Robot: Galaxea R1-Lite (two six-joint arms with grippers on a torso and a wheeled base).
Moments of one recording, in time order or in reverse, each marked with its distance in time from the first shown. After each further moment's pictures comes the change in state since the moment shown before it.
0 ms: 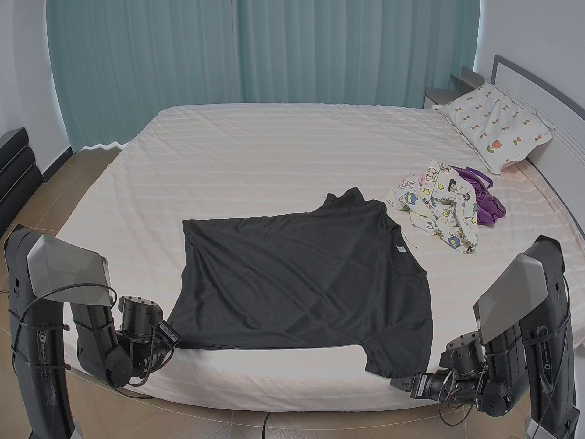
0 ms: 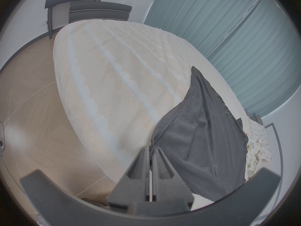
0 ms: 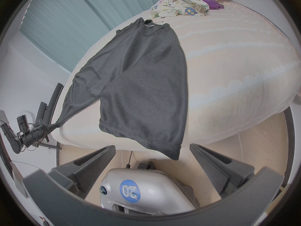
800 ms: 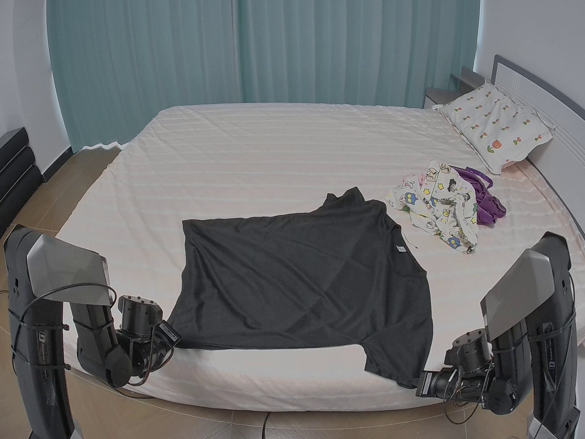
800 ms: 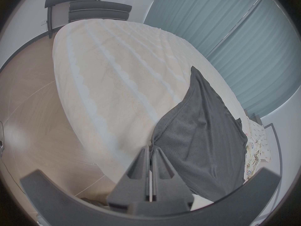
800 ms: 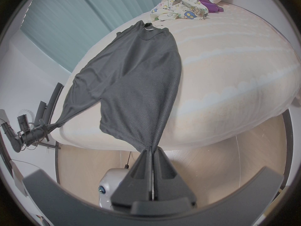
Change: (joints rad) left arm 0.003 0.000 -0.002 0.000 -0.006 0.000; right arm -0.024 -0.024 0.020 0.001 -0.003 -0.027
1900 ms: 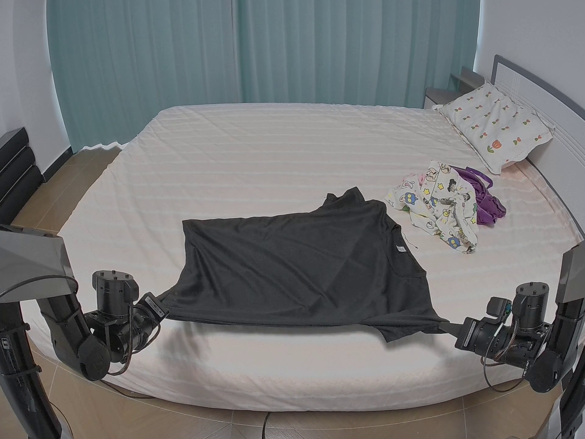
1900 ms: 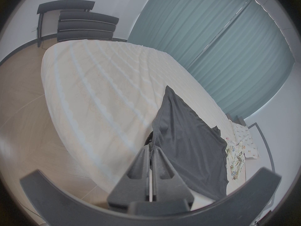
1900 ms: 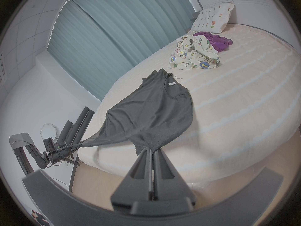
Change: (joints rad) left arm 0.008 -0.241 0.042 0.002 -0.019 0.089; right arm -0.202 -0.424 0.035 0.014 0.222 -0.060
